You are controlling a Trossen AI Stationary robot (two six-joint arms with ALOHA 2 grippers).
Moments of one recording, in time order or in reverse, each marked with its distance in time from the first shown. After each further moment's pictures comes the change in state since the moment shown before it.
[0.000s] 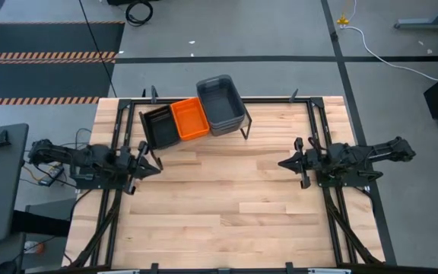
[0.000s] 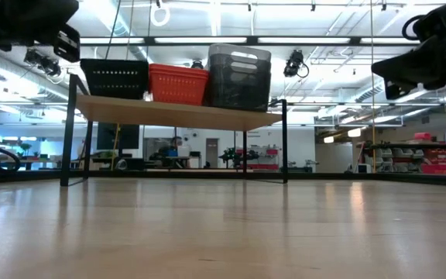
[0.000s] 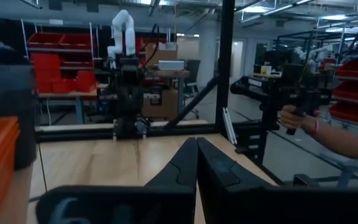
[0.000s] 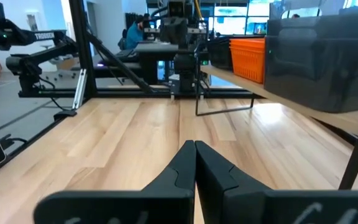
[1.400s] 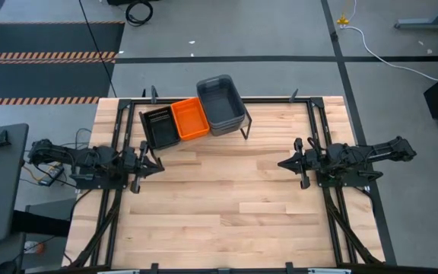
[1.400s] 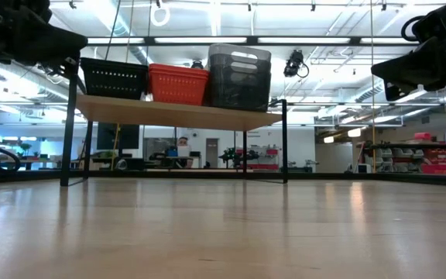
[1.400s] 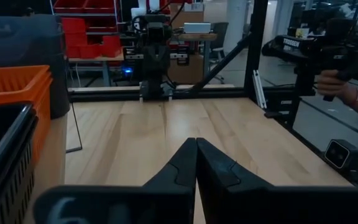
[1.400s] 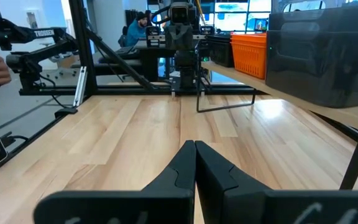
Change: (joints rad) left arm 0.000 0.000 0.003 -0.162 -0.110 0.015; right arm 0.000 0.015 0.000 0.000 -0.002 0.011
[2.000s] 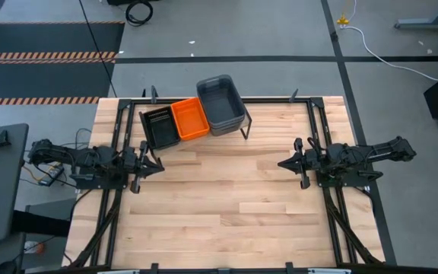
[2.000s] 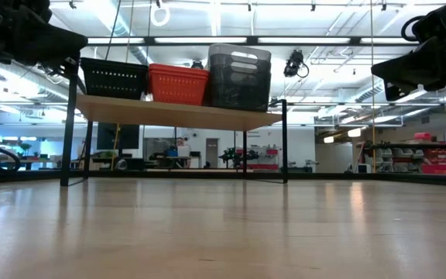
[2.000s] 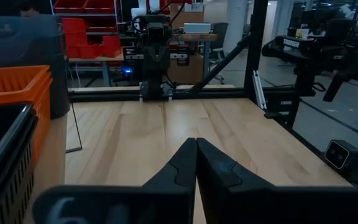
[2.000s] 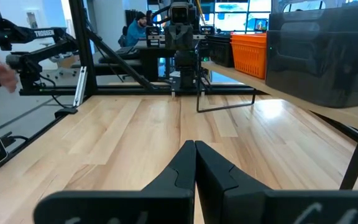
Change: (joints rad) left arm 0.000 0.000 0.000 0.002 0.000 -0.002; right arm 0.000 0.000 0.000 0.000 0.000 0.000
